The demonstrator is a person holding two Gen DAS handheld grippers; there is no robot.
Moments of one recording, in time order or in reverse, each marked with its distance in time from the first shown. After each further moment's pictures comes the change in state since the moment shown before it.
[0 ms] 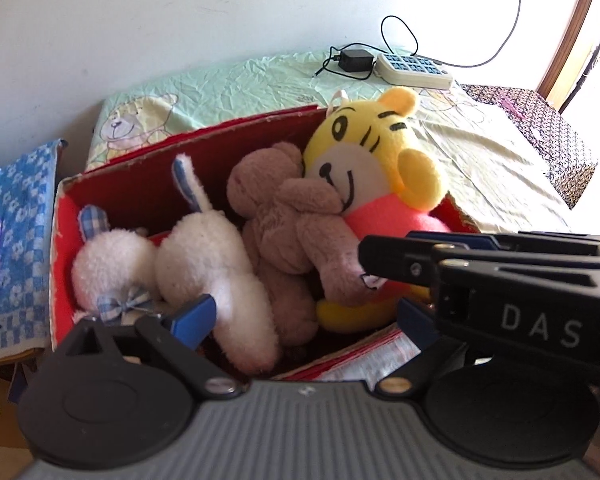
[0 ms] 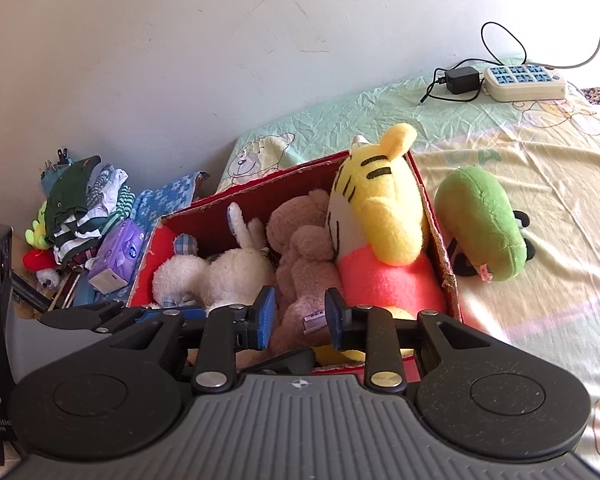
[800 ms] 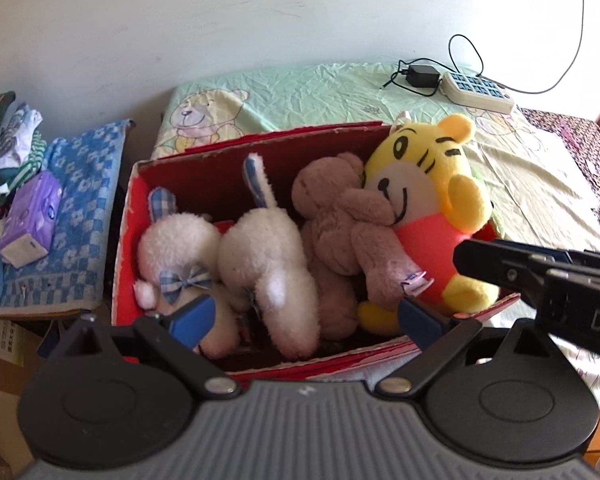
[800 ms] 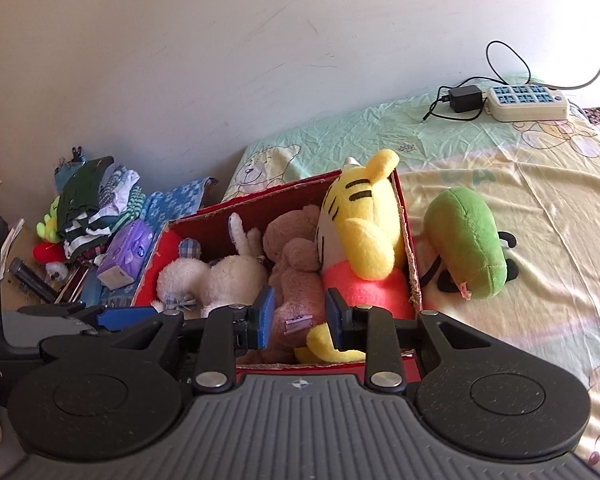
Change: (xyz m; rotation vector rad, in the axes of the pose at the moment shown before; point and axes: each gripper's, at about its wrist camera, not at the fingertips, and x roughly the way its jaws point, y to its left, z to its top) left arm -0.024 -0.007 0.003 -0.141 -0.009 0.186; right arm -0.022 -0.022 0.007 -0.049 -0.012 0.053
